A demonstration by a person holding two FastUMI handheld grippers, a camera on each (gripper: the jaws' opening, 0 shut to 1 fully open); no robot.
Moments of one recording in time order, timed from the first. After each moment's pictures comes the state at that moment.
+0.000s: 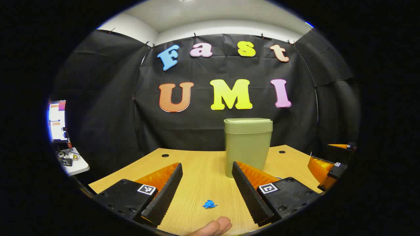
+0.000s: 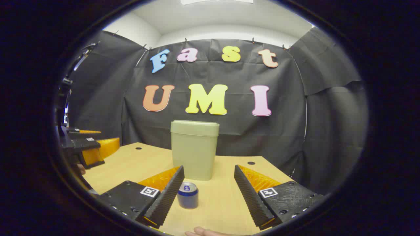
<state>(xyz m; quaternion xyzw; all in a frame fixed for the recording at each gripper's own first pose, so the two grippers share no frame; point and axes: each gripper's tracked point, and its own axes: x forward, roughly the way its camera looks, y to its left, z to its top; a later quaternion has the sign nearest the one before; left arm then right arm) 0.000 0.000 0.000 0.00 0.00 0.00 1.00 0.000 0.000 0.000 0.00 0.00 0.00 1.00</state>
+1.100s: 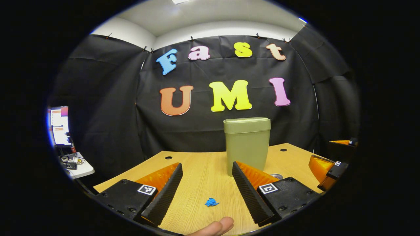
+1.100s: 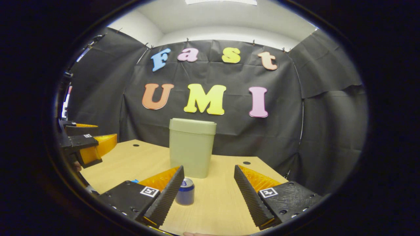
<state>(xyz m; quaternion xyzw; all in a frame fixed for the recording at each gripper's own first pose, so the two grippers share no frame) -0.007 -0.003 -0.011 0.01 0.00 0.00 1.00 -0.011 -0.001 0.001 0.00 -0.01 0.00 1.00</state>
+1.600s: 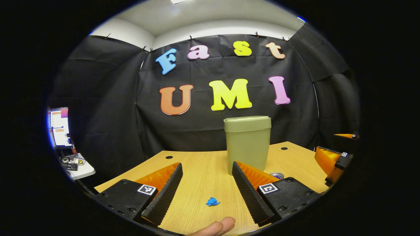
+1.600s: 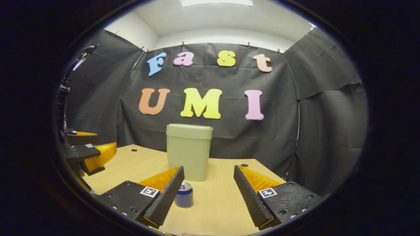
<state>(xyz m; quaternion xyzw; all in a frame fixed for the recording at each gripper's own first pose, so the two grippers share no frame) -0.008 0.001 -0.013 0.01 0.01 0.01 1.00 -0.016 -0.001 0.017 0.02 -0.02 0.00 1.00</state>
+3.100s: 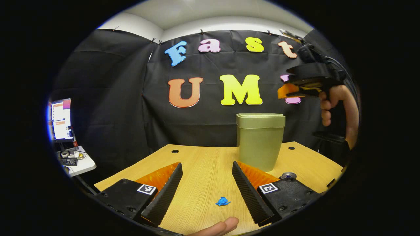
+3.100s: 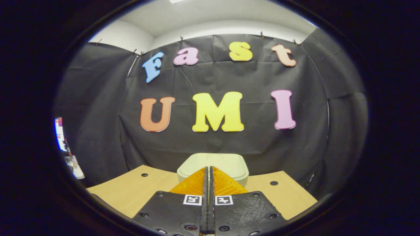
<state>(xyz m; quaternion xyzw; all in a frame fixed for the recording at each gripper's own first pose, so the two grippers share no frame) 0.012 0.039 -0.022 -0.01 0.03 0.02 1.00 0.198 0.089 0.155 0.07 0.03 0.05 1.00</state>
